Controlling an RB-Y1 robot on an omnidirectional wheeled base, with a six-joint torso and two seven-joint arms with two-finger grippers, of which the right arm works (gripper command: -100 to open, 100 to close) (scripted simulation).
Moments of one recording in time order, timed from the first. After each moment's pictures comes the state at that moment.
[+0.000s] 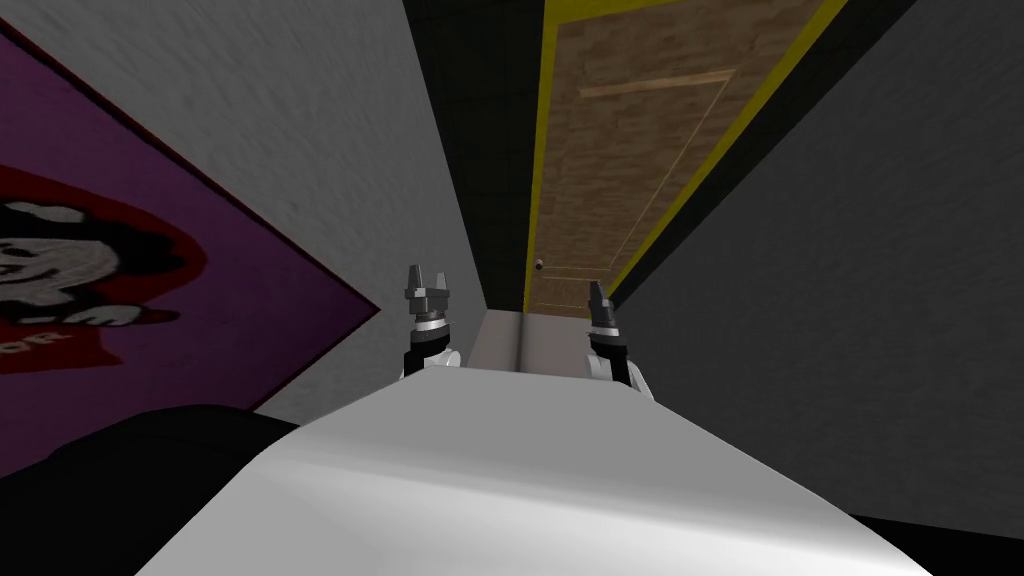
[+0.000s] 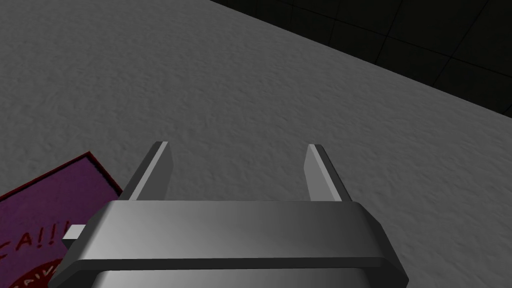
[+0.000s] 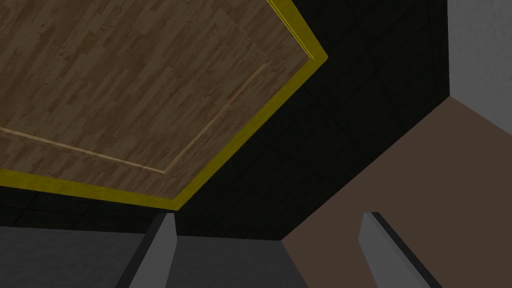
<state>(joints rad) 0.33 -0.08 -0.06 -1.87 0.11 -0.63 0.52</state>
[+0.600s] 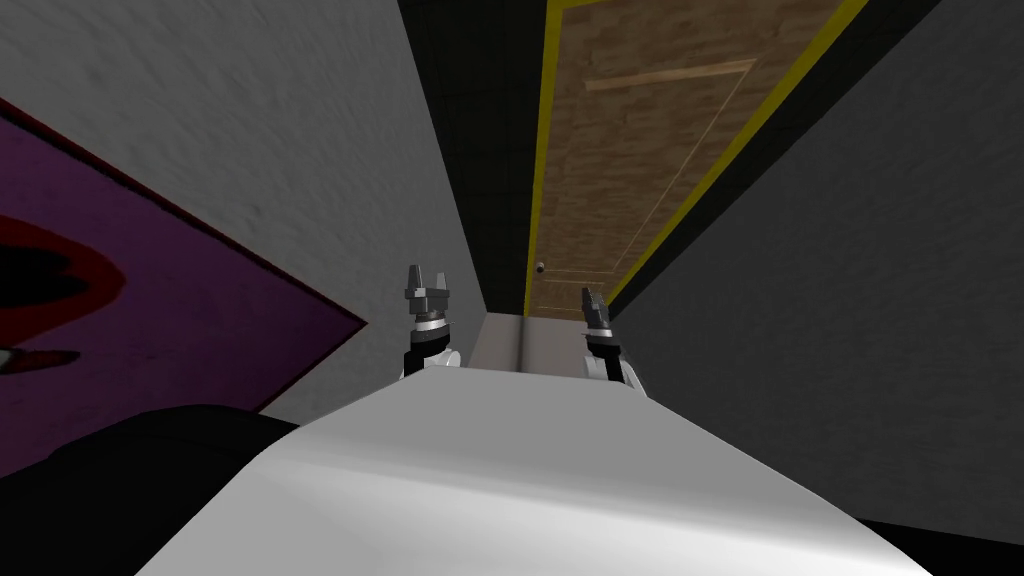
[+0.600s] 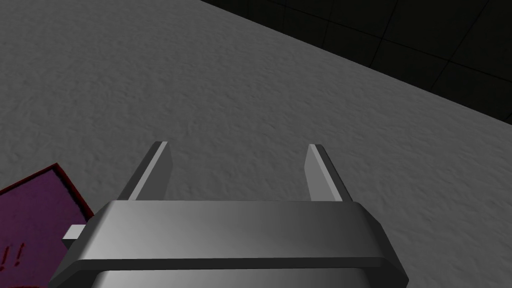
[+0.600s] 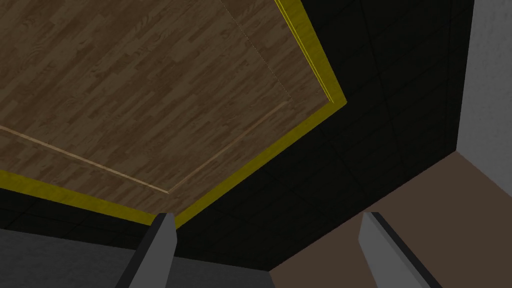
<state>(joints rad) 0.29 -0.09 -0.07 -1.73 0.13 -0.65 0.63</state>
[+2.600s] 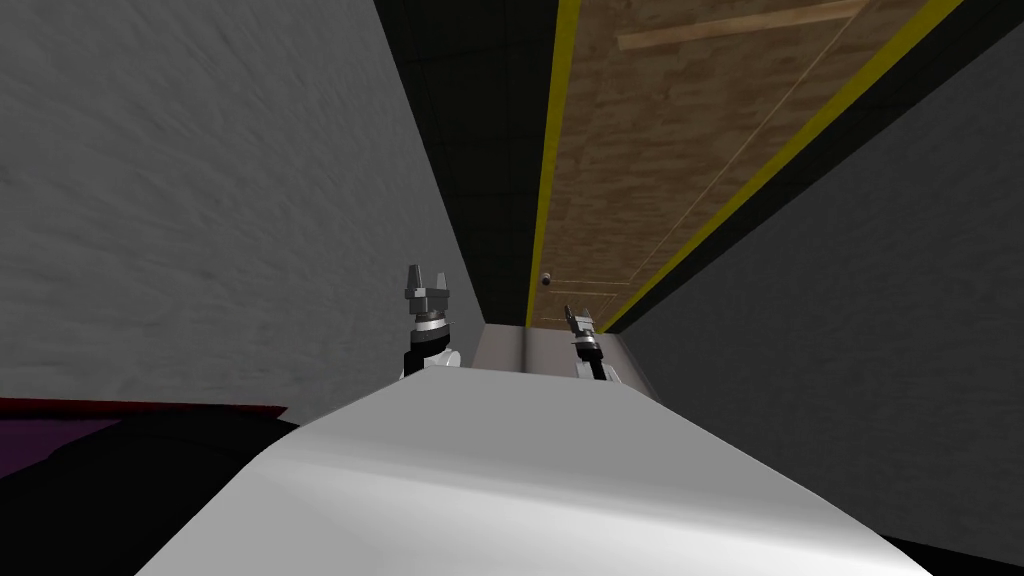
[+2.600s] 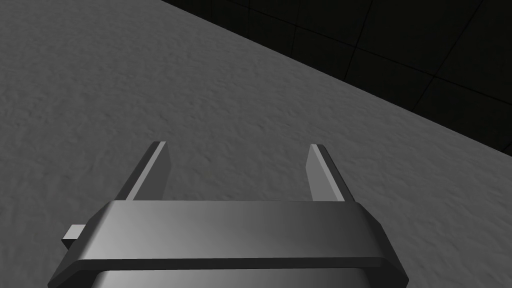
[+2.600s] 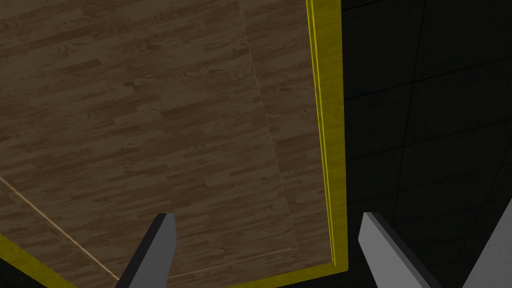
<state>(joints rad) 0.15 -0.07 -0.12 -1.28 0.23 -0.71 1.01</state>
